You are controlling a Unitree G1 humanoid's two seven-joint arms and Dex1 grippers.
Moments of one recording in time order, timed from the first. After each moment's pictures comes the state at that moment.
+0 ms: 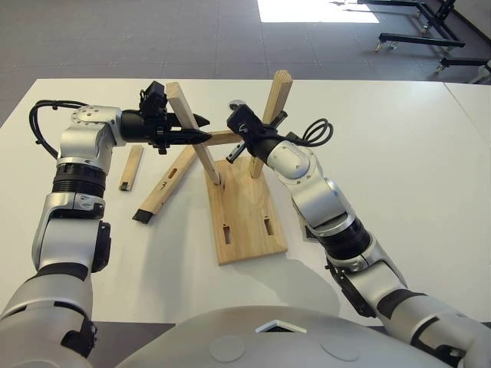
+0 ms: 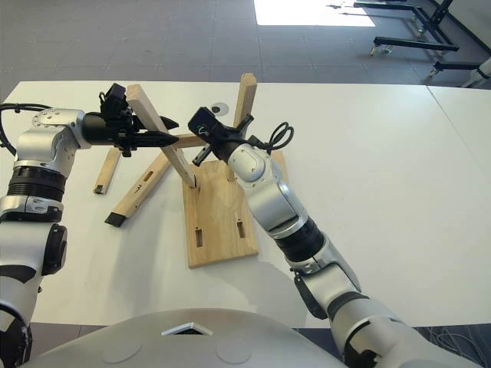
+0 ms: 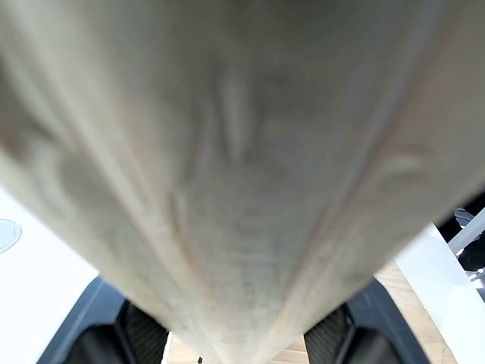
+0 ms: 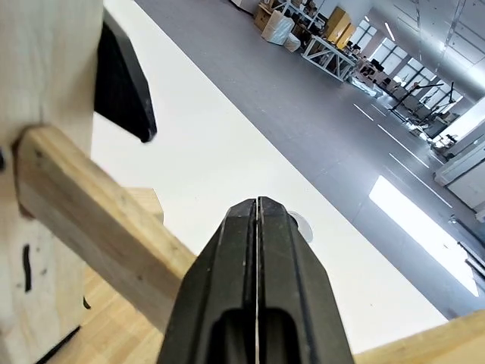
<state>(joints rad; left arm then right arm) -0.75 0.56 -0.08 0.60 -0.37 0.32 -1.49 -0.56 -0.09 0.45 -0.24 -0.21 0.79 0.29</state>
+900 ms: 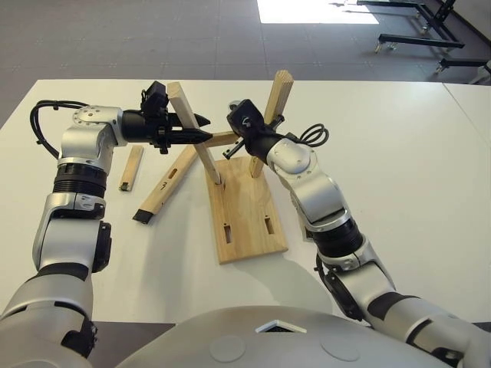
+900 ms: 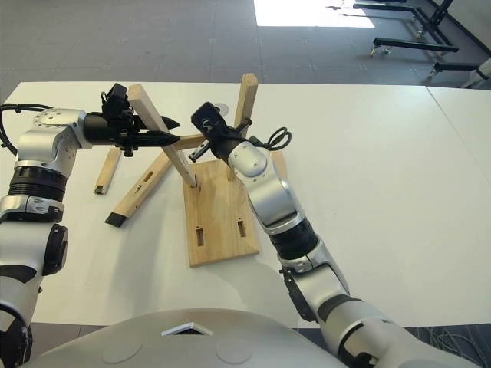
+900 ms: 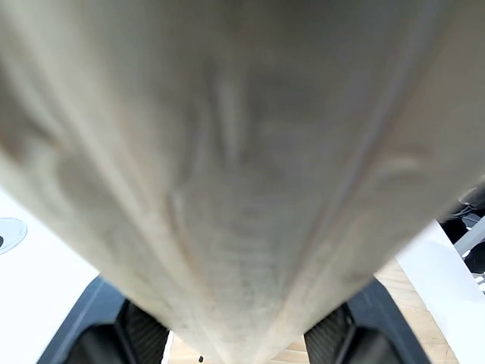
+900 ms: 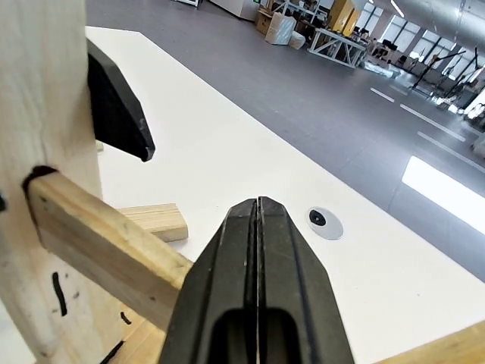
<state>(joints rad) -0.75 0.56 -0.08 0.59 -0.36 0.32 -1.46 -0.52 -0.02 0.35 -0.20 -0.11 0.81 0.32</state>
